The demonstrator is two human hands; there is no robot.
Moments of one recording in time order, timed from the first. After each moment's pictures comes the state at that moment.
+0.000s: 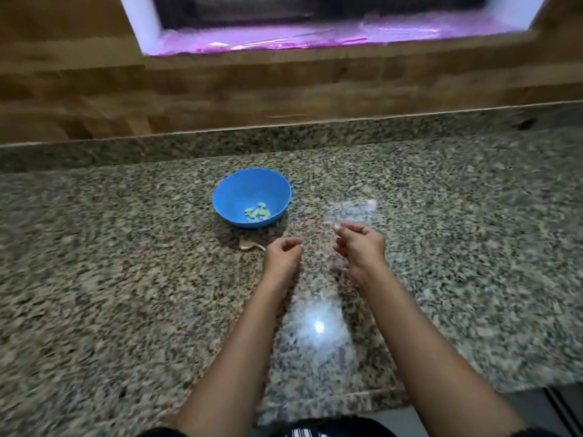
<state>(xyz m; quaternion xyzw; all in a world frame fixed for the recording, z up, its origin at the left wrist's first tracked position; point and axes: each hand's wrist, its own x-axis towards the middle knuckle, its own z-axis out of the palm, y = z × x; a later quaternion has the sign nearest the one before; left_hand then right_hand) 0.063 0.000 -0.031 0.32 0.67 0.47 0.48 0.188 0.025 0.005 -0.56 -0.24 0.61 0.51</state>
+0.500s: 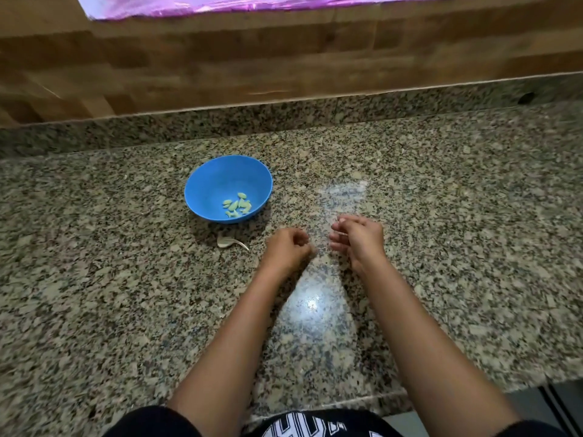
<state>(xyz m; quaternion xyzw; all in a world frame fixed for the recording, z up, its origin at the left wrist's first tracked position) 0.082 0.031 -0.036 0.53 0.70 0.26 0.40 0.214 0.052 -0.013 -0.61 -0.25 0.59 0.46</state>
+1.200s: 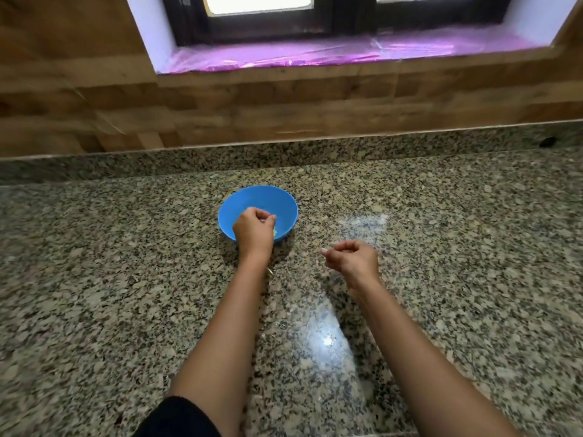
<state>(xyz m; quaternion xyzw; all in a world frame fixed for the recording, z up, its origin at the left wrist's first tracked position) 0.015 0.055 0.023 0.40 0.79 0.43 0.17 0.179 0.045 -0.002 -0.59 -0.36 0.58 0.43</state>
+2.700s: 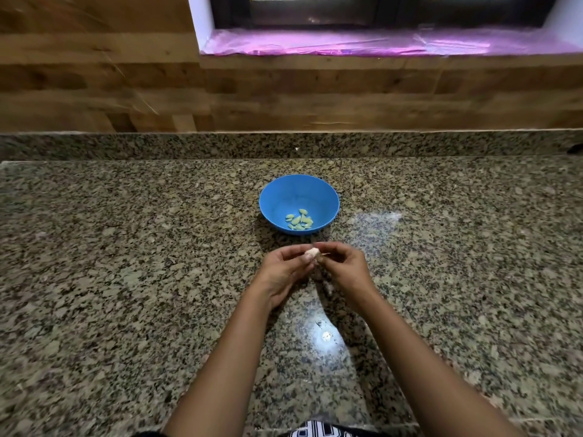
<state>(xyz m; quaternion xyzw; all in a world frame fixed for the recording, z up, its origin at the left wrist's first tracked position) -0.027 -0.019 -0.025 0.20 0.47 0.56 0.65 0.104 0.006 -0.023 -0.48 -0.49 0.60 0.41</state>
